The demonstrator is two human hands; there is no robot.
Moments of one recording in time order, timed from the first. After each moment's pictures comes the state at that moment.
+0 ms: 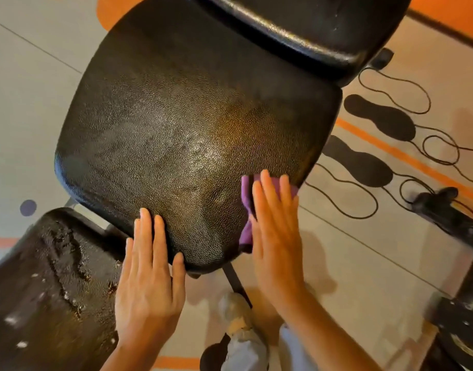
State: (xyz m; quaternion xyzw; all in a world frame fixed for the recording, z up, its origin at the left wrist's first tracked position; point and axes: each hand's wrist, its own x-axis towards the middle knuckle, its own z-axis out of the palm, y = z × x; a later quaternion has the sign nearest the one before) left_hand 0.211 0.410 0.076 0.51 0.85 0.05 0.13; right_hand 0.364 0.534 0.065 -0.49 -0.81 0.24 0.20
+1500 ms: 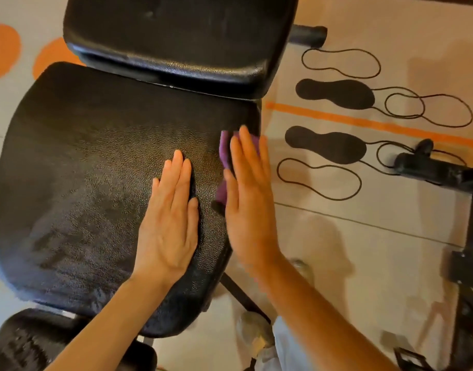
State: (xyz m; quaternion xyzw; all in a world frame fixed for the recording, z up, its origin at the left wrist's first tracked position) left_hand 0.236 0.595 0.086 0.70 0.69 0.09 0.17; right_hand 0.363 0.633 0.071 -0.61 -0.63 0.35 0.33
